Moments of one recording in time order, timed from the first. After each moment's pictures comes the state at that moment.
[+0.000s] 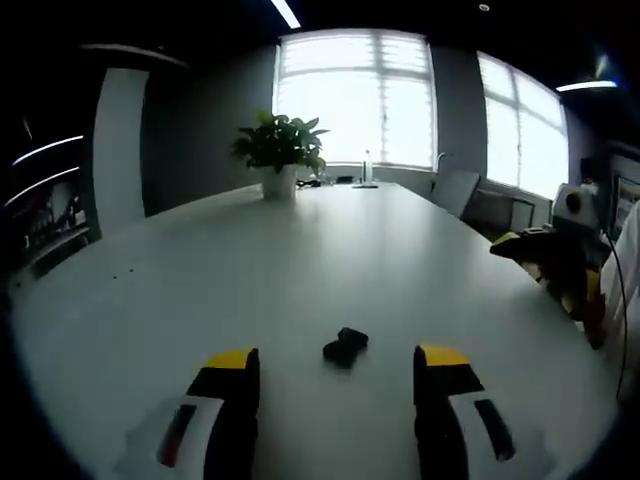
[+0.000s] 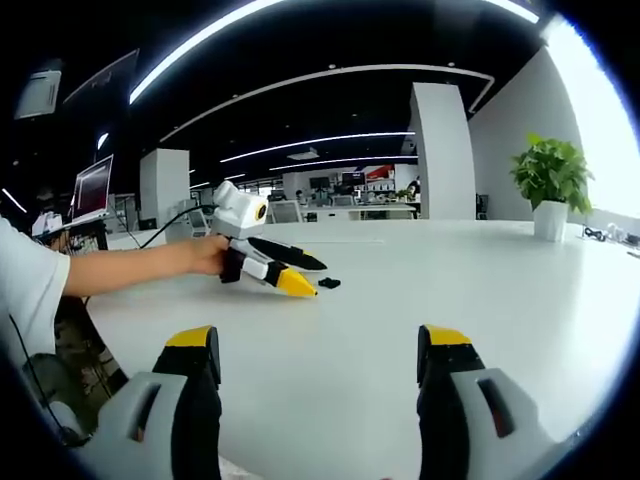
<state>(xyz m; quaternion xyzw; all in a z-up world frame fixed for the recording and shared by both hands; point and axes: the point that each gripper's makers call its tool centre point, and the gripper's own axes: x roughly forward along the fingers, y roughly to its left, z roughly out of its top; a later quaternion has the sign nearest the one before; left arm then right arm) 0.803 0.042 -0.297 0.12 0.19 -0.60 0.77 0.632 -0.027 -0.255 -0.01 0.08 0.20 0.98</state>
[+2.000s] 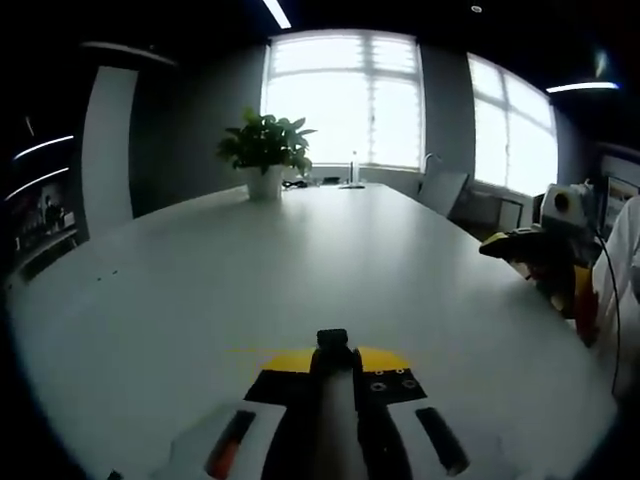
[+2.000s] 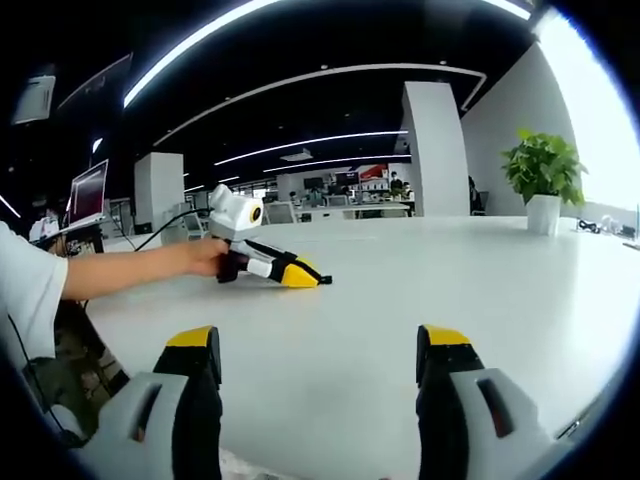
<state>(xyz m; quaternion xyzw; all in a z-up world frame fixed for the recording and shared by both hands) 0.794 0.032 -0.297 0.11 0.19 -0.62 0.75 0.625 -0.039 -0.256 0.00 0.08 0.18 0.98</state>
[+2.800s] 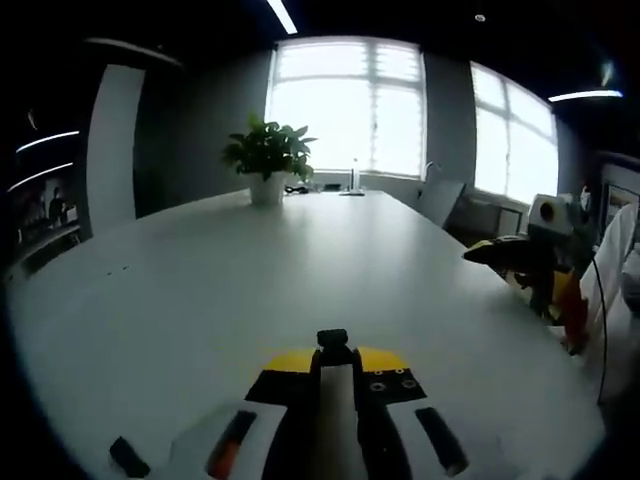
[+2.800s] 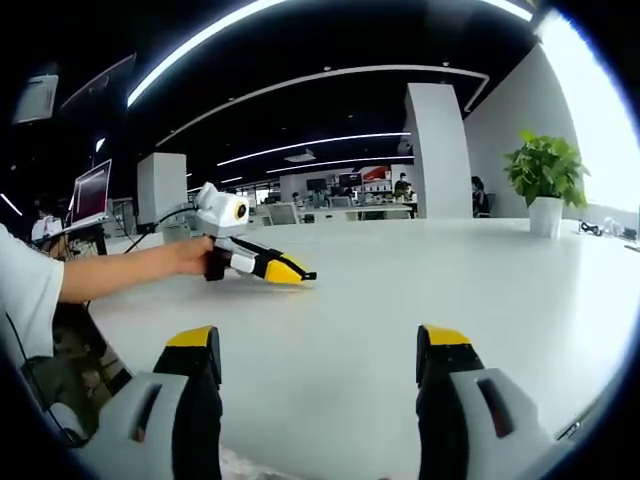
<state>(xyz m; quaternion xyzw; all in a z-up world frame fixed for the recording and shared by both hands) 0.775 0.061 -0.287 0.09 0.19 -0.62 0.76 0.624 -0.035 -0.258 0.00 0.08 0.19 0.98</state>
